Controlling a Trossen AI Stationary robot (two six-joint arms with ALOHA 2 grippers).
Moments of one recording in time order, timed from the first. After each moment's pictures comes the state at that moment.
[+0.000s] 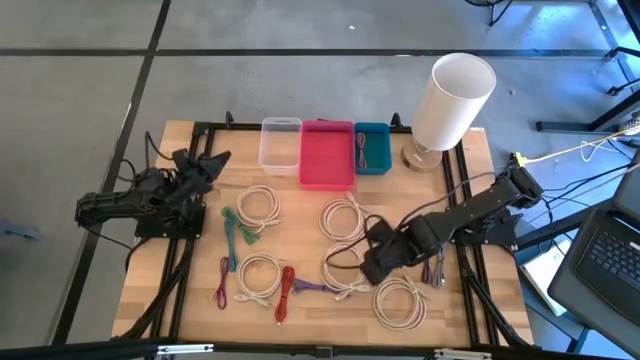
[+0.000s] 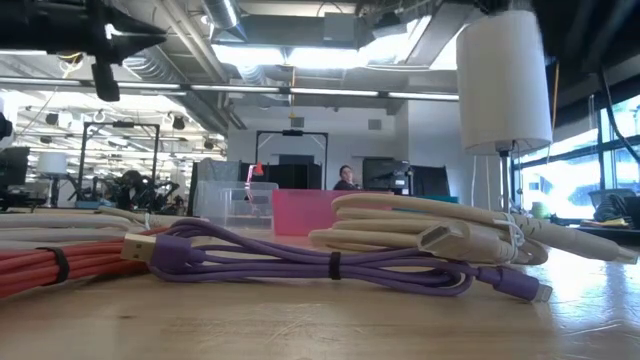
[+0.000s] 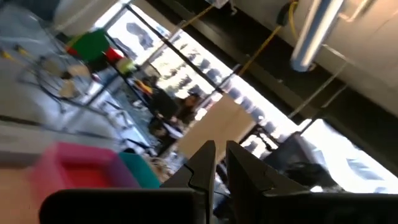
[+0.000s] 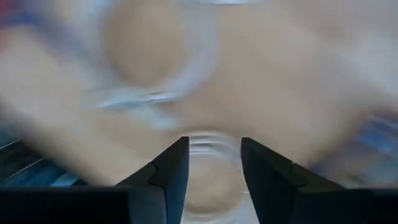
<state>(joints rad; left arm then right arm) 0.07 0.00 0.17 0.17 -0.53 -0.70 0.50 1.65 1.44 -1.26 0.05 1.45</state>
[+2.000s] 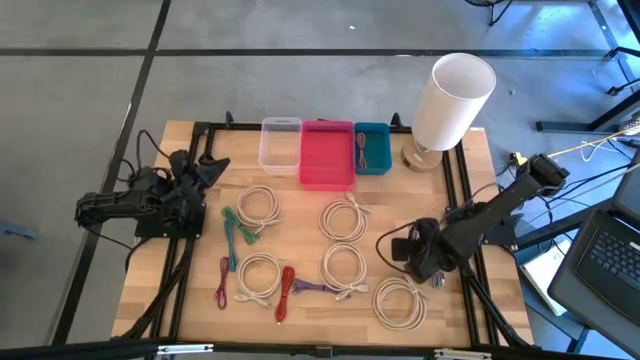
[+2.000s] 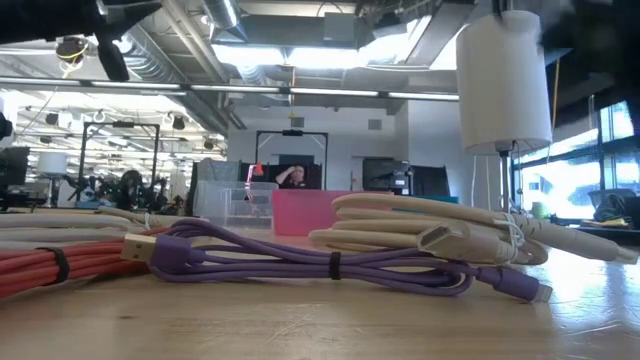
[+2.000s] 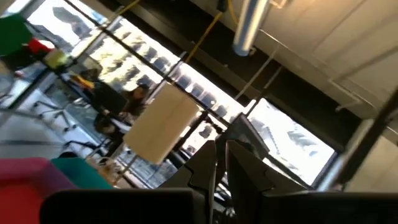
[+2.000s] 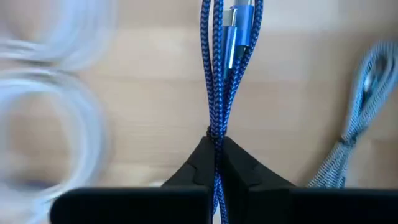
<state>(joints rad) 0.07 0.00 0.17 0.27 -0.31 -0.61 0.67 1.38 0.98 -1.13 0.24 2.21</state>
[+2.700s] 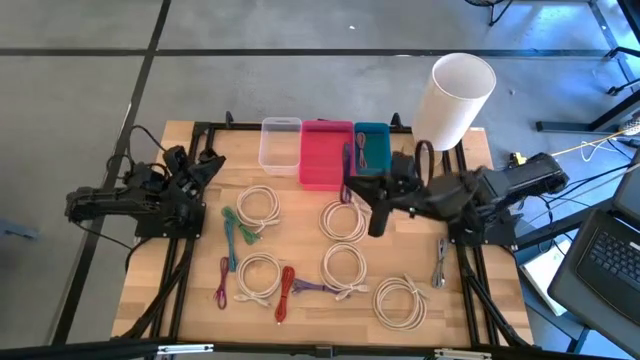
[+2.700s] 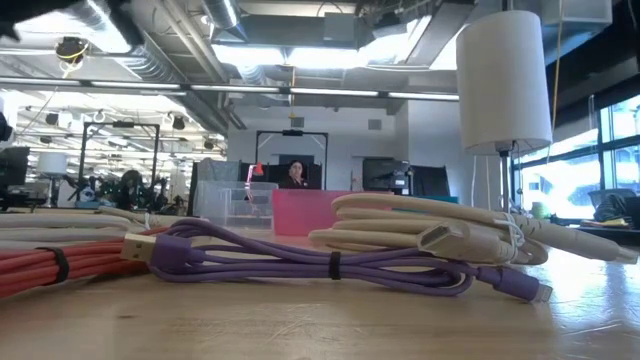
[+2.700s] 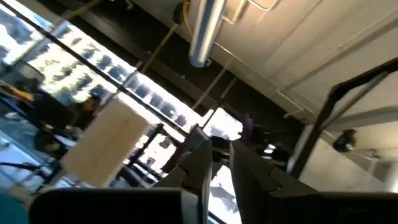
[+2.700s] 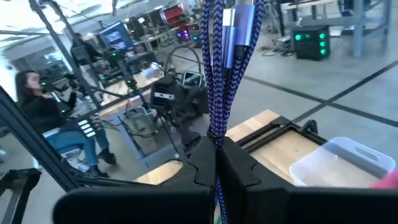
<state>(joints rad) 0.07 0.21 0.24 0.57 -0.16 -0.62 0.39 1.40 1.57 -0.32 0.68 0.46</state>
